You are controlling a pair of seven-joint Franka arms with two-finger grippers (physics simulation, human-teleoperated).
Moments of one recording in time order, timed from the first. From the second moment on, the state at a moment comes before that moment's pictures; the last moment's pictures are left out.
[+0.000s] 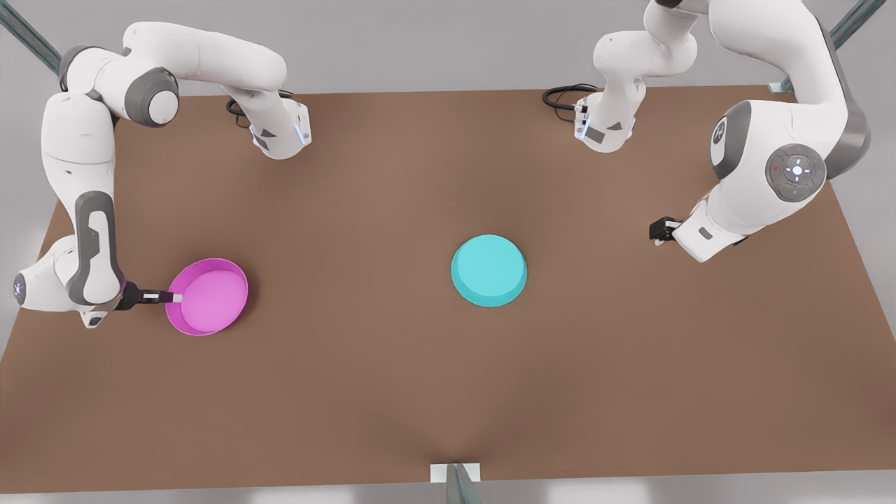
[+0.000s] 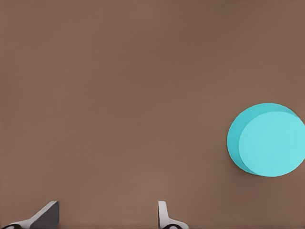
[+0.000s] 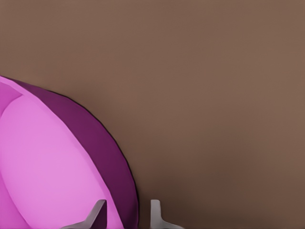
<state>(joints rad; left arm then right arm) -0.02 0.17 -0.16 -1.48 0.09 1.50 -0.04 -0.39 0.73 -0.13 -1.66 0.39 1.95 -0.64</state>
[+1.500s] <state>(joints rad) -0.02 0.17 -0.16 -1.48 0.08 1.50 -0.05 0.30 0.65 -0.09 -1.52 0.46 1.88 -0.21</state>
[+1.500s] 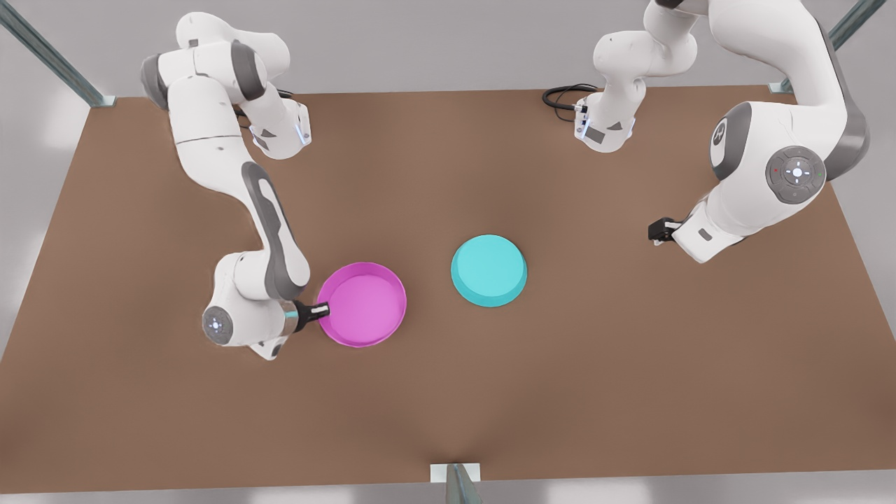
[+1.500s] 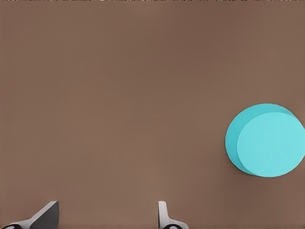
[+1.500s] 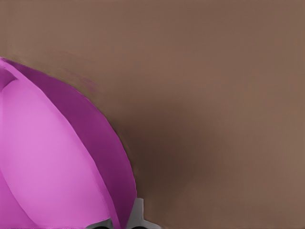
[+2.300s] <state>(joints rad) -0.02 0.18 -0.16 -1.48 0.08 1.49 -0.05 0.64 0.83 0.04 -1.28 0.53 2.04 0.14</state>
